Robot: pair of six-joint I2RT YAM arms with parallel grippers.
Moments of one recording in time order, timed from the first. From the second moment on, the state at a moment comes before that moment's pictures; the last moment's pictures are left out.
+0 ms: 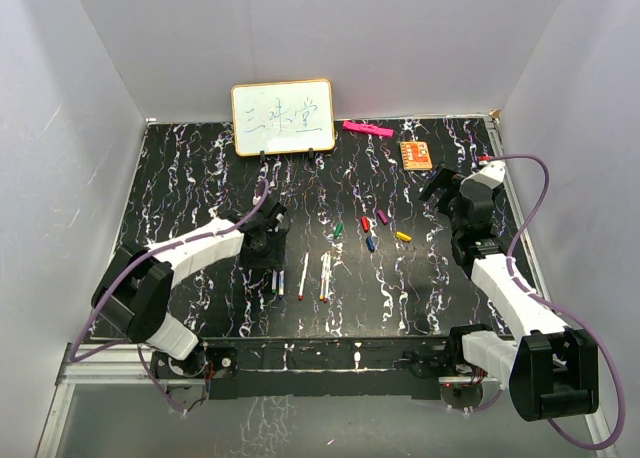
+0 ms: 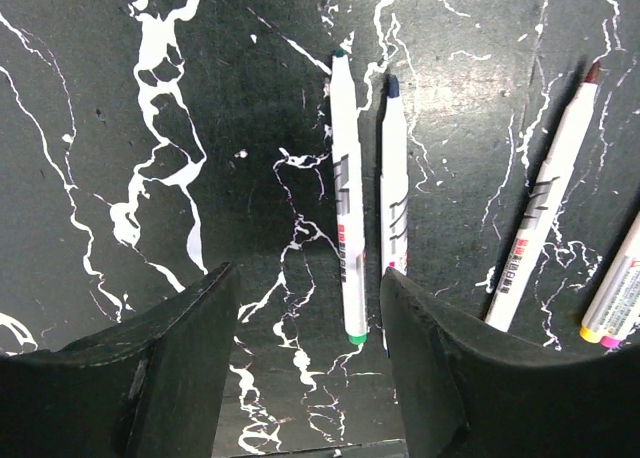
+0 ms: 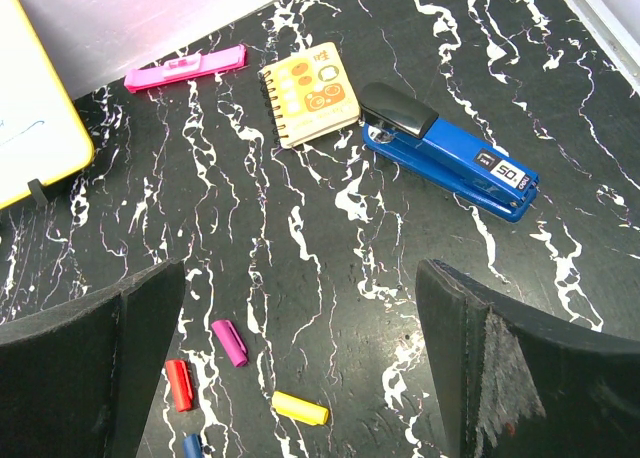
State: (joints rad) left arm -0.63 1.52 0.90 -0.67 -0.12 -0.49; right arm 0.09 1.04 0.59 0.18 0.24 0.39
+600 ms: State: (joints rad) left arm -0.63 1.60 0.90 -0.66 -0.14 -0.49; right arm 0.09 1.04 0.59 0.18 0.24 0.39
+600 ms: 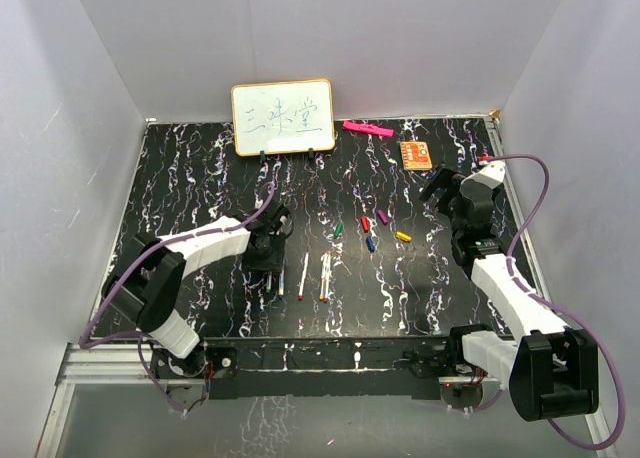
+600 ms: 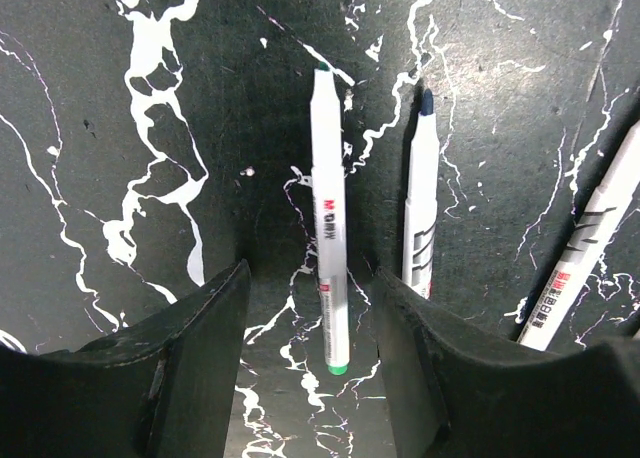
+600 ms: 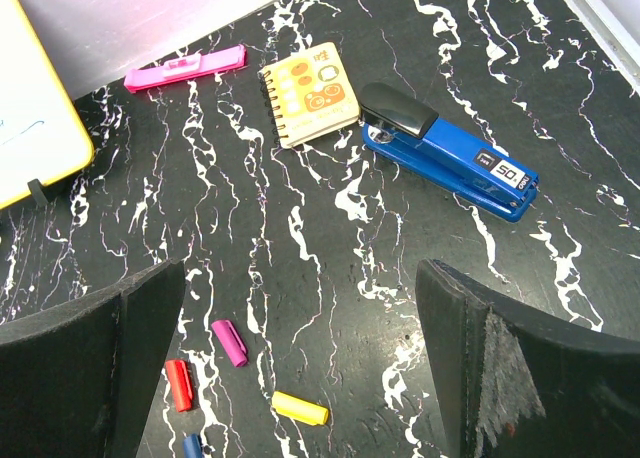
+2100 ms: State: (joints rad) left arm -0.63 1.63 0.92 -0.67 -0.13 -0.45; right arm 0.09 1.05 0.62 0.13 0.19 0.39
